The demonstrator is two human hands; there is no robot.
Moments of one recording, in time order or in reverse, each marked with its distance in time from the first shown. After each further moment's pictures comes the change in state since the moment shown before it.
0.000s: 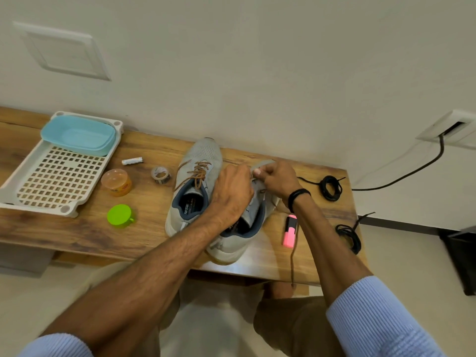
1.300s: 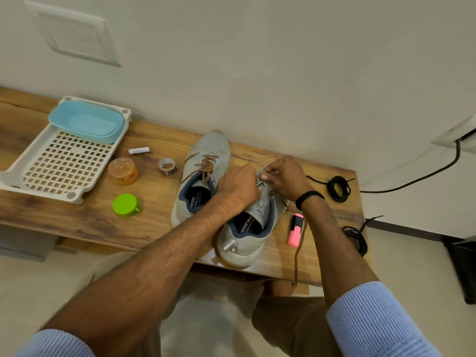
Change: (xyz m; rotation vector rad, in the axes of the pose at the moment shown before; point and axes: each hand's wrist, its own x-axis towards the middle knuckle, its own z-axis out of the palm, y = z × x) left_hand 0.013 -0.015 0.009 -0.006 -0.247 -0.114; right_hand 0.014 0.021 0.001 -0.212 -0.072 -0.290
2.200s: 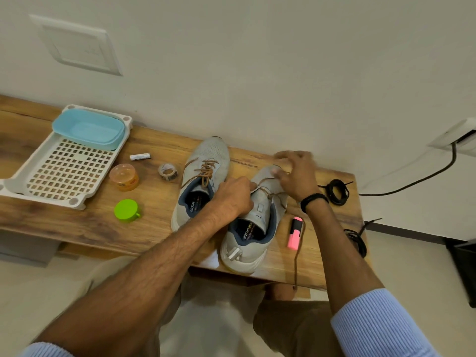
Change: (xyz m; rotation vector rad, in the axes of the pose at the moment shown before) left_hand -0.014 -0.004 -0.011 0.030 -0.168 0.031; right_hand -0.004 0.002 -0.014 0.094 0.226 0.170
